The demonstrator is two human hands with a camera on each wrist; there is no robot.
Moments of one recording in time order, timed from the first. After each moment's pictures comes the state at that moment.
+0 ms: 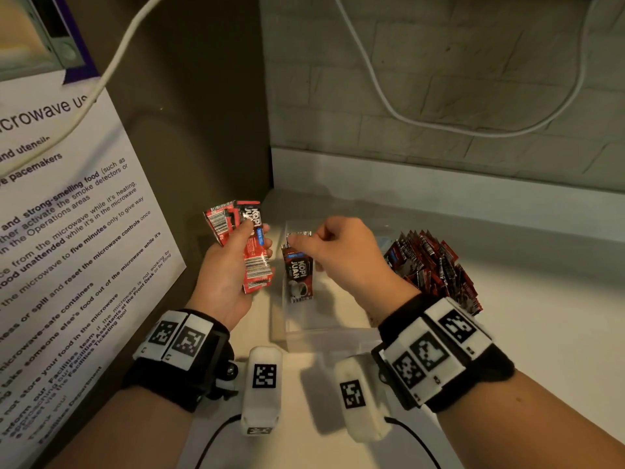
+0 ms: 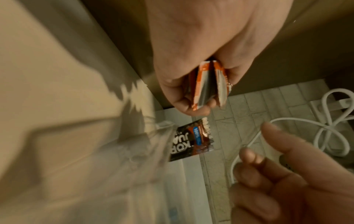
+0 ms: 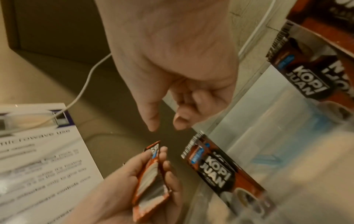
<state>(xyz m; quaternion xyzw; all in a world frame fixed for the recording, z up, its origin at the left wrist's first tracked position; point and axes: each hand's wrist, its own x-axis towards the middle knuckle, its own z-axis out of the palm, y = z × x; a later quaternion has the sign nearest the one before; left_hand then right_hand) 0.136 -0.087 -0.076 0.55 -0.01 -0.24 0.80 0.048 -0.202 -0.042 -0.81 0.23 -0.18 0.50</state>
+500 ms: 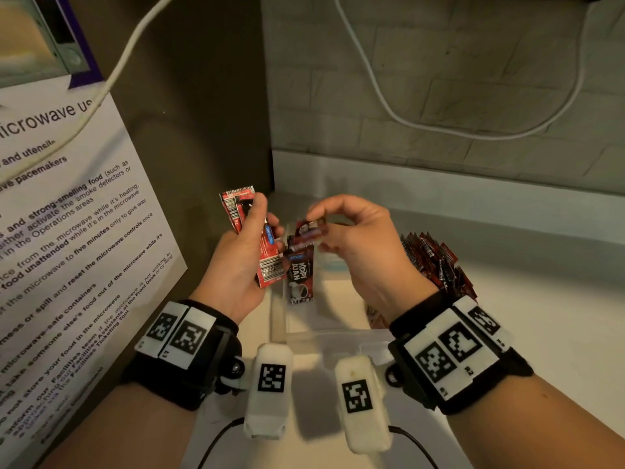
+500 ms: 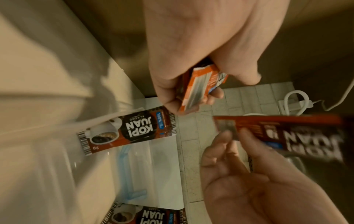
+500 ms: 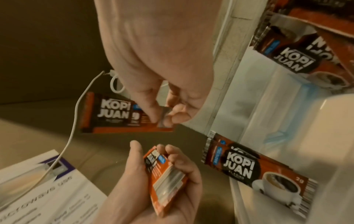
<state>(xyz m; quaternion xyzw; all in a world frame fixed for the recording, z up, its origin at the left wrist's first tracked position) 0.124 -0.095 -0.050 0.53 -0.09 -0.28 0.80 0.041 -0.207 -0.034 -0.65 0.10 -0.27 0.71</state>
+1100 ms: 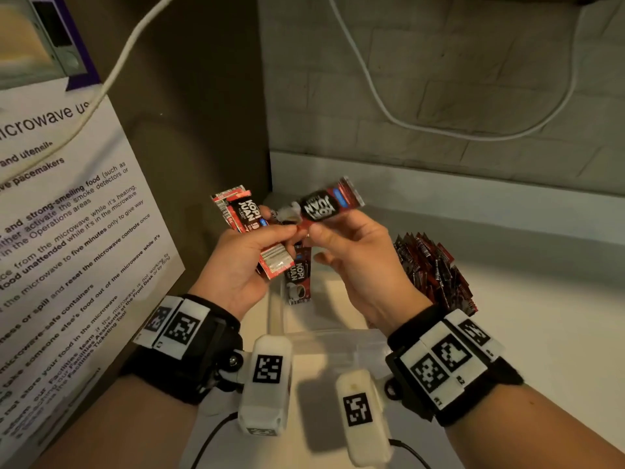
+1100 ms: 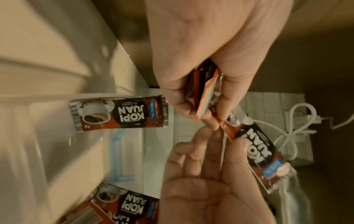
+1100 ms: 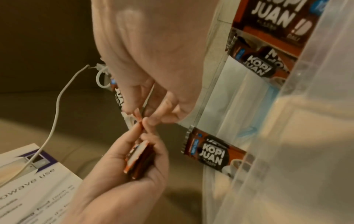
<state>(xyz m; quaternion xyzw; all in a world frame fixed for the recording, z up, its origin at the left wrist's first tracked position) 0.125 -0.098 -0.046 0.45 -0.10 -0.31 0.83 0.028 -0.206 -0.047 -0.58 0.08 -0.25 0.77</state>
